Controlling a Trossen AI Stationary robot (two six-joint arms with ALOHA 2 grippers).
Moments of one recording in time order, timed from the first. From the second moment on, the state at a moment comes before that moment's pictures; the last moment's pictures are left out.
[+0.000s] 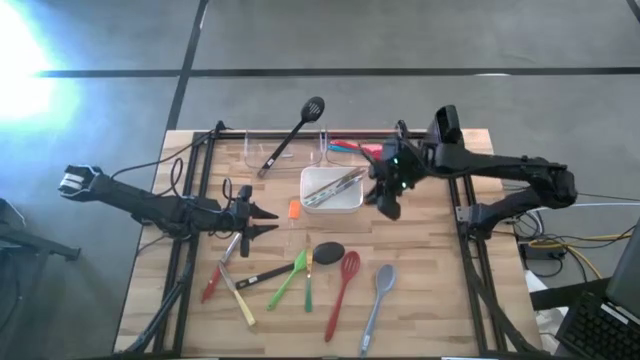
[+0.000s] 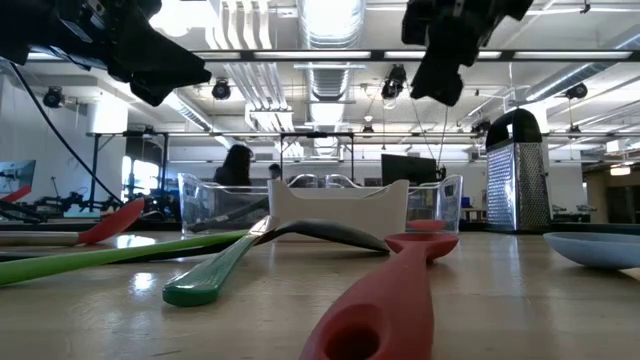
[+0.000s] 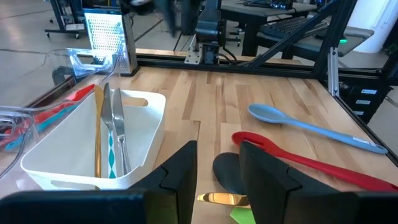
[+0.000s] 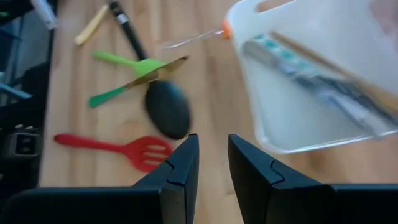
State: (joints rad) left arm -0.22 0.76 0.34 0.24 -0.29 -0.13; right arm -0.26 1.31 1.09 -0.66 -0.35 0.16
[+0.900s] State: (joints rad) left arm -0.23 0.76 0.35 0.23 -0.28 -0.27; right arm 0.39 1.19 0.96 -0.49 0.26 0.58
